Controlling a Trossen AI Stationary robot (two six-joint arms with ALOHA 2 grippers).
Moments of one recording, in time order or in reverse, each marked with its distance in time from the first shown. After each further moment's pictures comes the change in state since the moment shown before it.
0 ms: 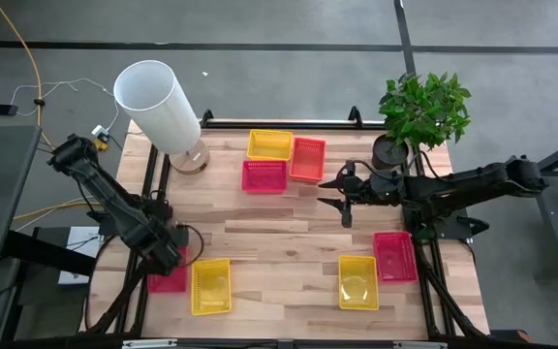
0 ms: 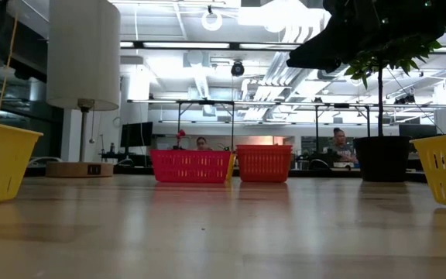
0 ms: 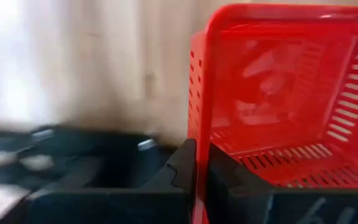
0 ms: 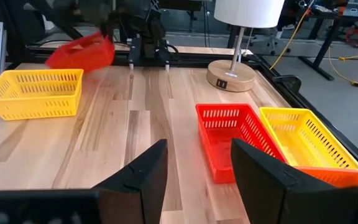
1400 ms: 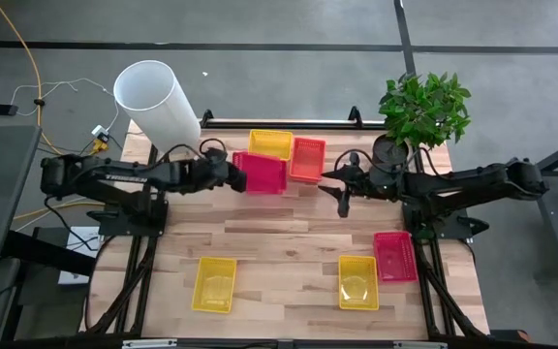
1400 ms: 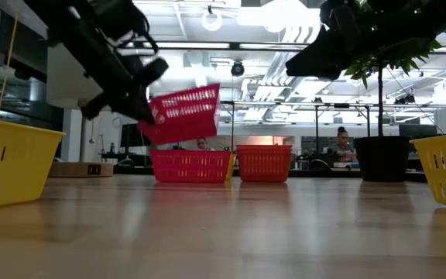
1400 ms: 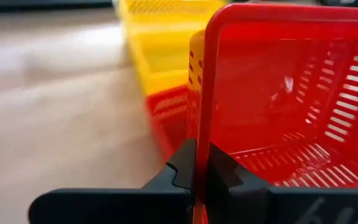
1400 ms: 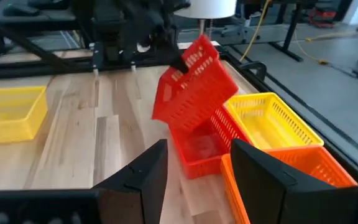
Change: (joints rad) left arm 0.961 0.008 -0.236 1.166 -0.403 -0.079; right arm -0.080 0.000 0.000 -0.007 0.050 0.087
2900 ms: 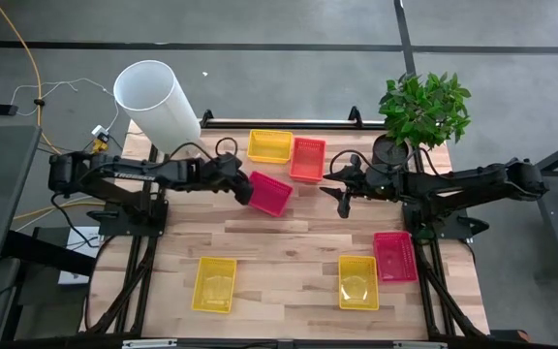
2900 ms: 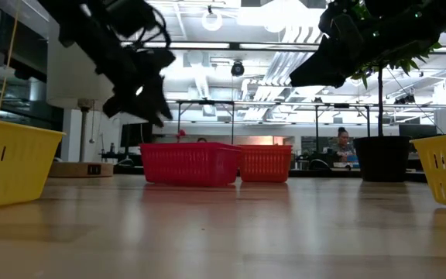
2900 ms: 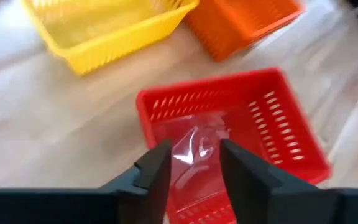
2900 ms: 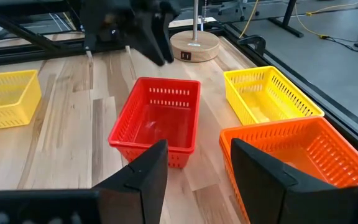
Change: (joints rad) left arm -0.008 0.073 0.069 0.015 0.226 0.253; right arm -0.006 0.000 0.000 -0.085 0.002 0.053
